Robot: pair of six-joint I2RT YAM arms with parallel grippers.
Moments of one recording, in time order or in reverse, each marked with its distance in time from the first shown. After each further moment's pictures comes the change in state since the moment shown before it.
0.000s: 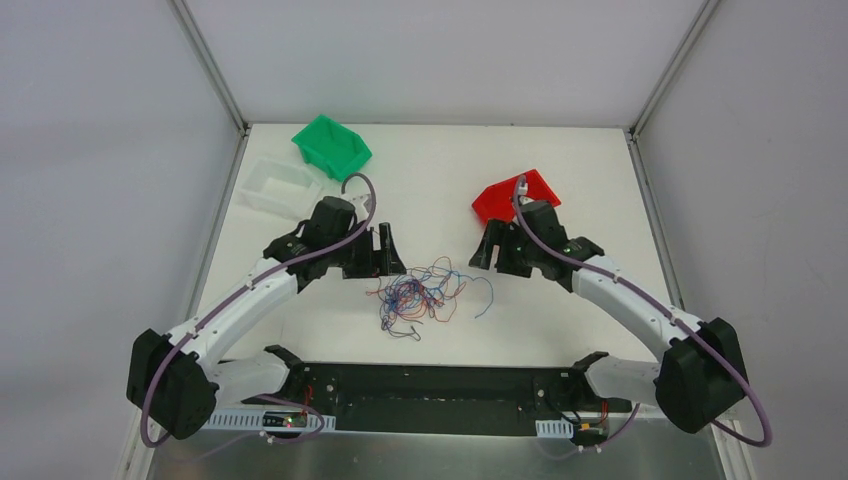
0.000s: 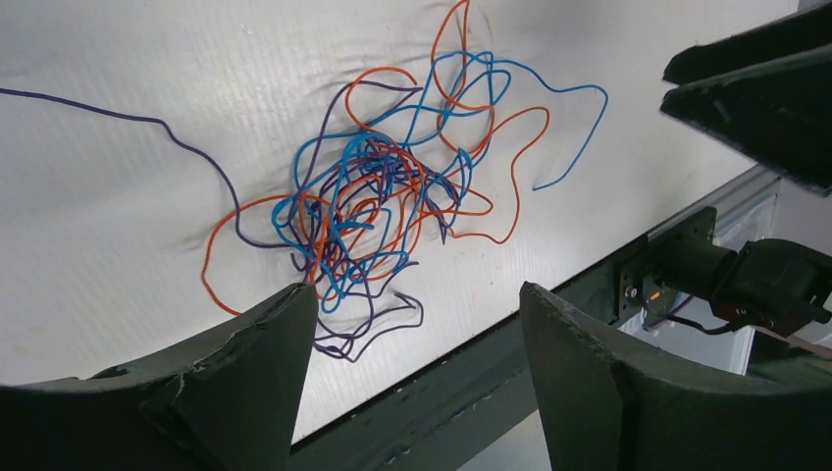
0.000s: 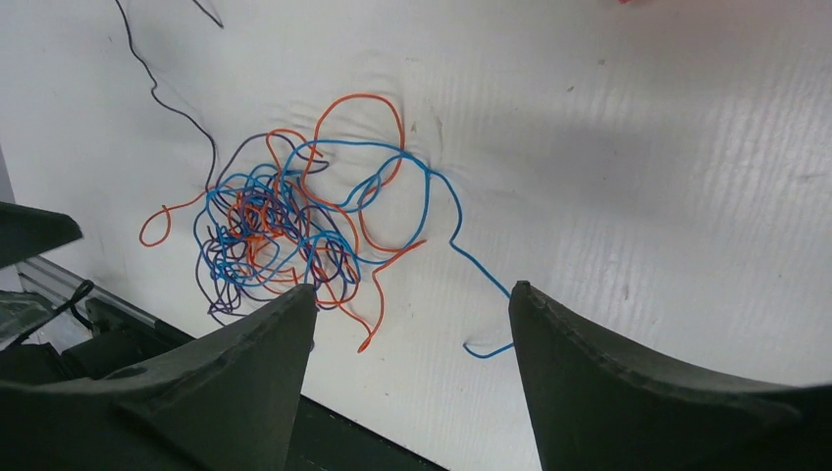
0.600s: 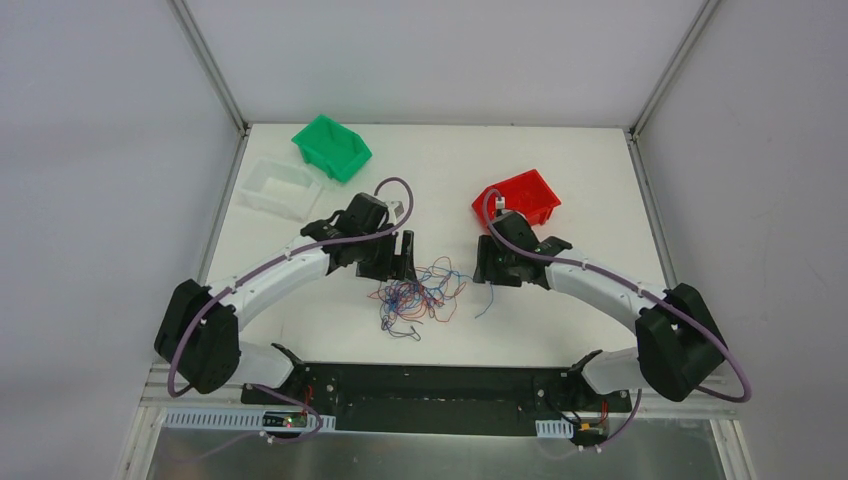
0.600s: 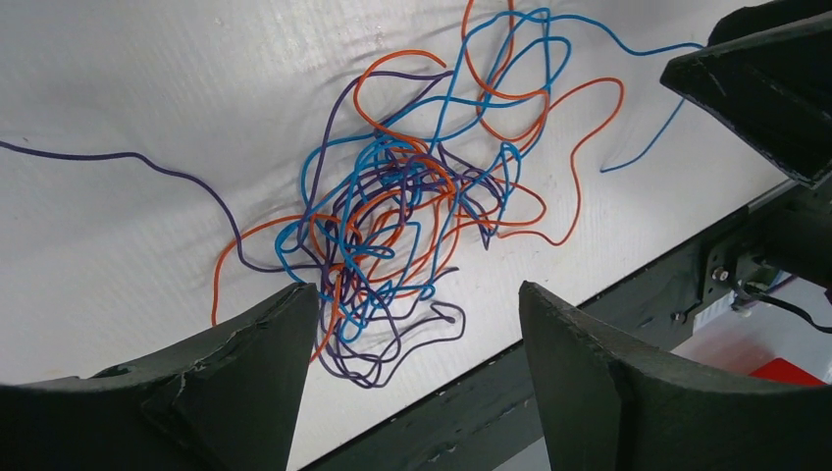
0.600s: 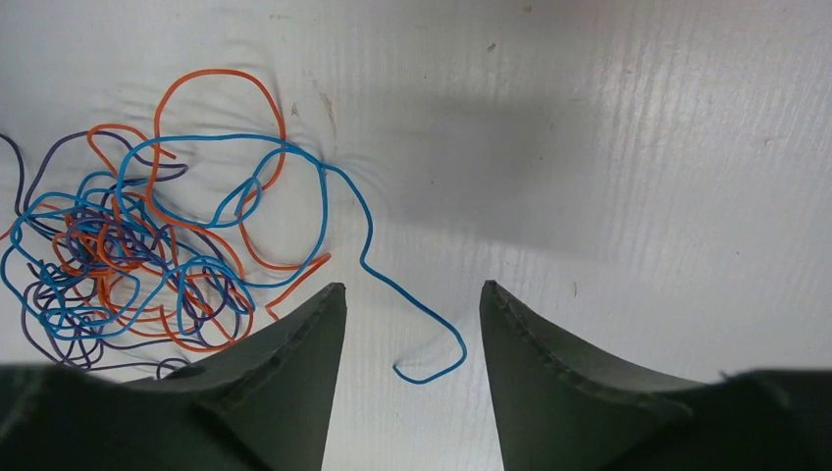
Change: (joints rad) left arm -0.081 0.198 0.097 -0.039 -0.067 0.104; right arm 0.134 0.168 0.009 -0.038 0.233 0.011
